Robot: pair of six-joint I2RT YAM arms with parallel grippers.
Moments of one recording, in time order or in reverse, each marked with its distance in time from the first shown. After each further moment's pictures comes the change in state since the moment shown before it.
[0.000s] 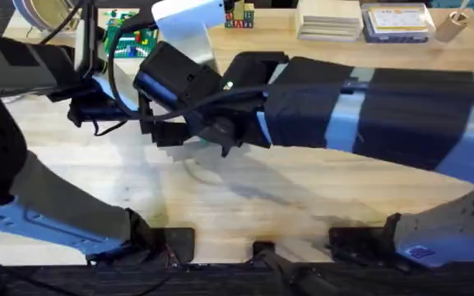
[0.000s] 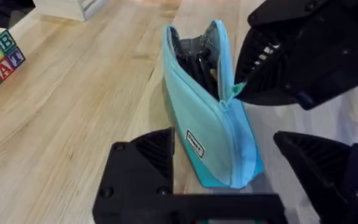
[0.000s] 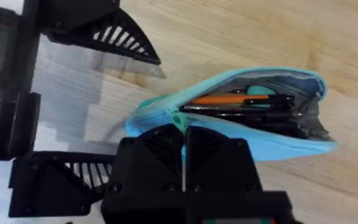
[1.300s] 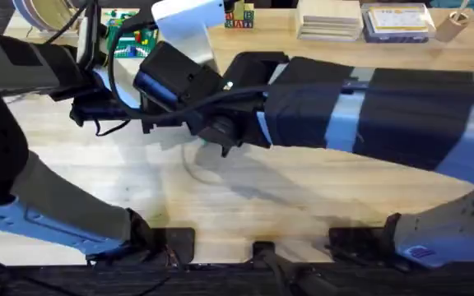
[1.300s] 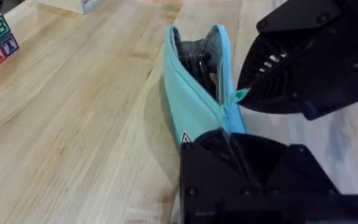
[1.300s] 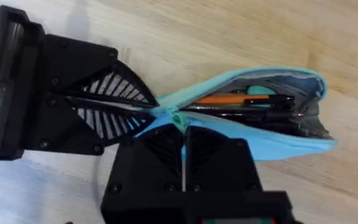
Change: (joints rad) left arm -0.014 0.000 0.000 0.013 0.005 -0.101; right arm 0.000 0.000 0.000 0.001 0.000 0.000
